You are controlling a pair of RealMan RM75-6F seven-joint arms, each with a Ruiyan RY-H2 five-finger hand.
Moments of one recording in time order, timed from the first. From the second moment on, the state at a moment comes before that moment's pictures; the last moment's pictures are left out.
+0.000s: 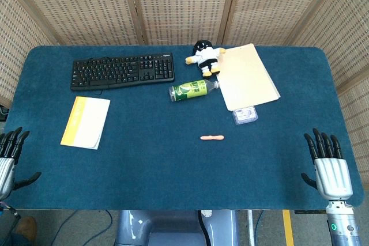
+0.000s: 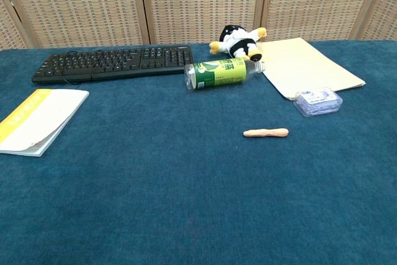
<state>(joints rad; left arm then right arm) -0.05 -1.17 -0.03 -1.53 1.54 1.55 0.01 0.08 -1.22 0.09 -1.65 -1.49 1.51 -0.35</state>
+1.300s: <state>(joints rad) -0.10 -1.24 -0.06 -1.48 1.44 1.43 0.10 0.68 -1.46 0.31 -1.51 -0.95 0.82 -0.36</state>
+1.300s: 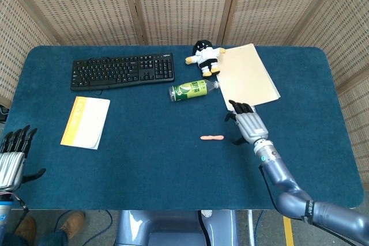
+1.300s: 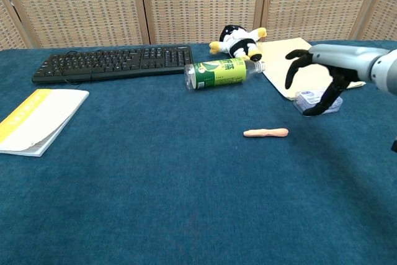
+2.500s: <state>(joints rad) -0.11 -1.24 -0.05 -1.48 1.43 1.43 0.10 0.78 -1.73 0.21 -1.23 -0.88 0.85 -0.42</state>
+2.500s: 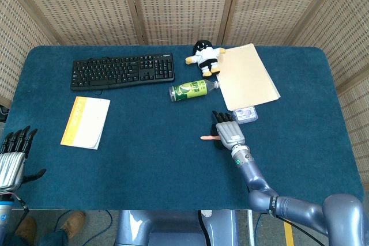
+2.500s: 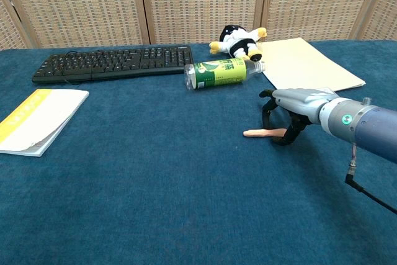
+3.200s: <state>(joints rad) -0.11 -1.24 -0.05 -1.48 1.43 1.43 0.10 0.78 -1.73 0.23 -1.24 -0.87 0.84 -0.37</state>
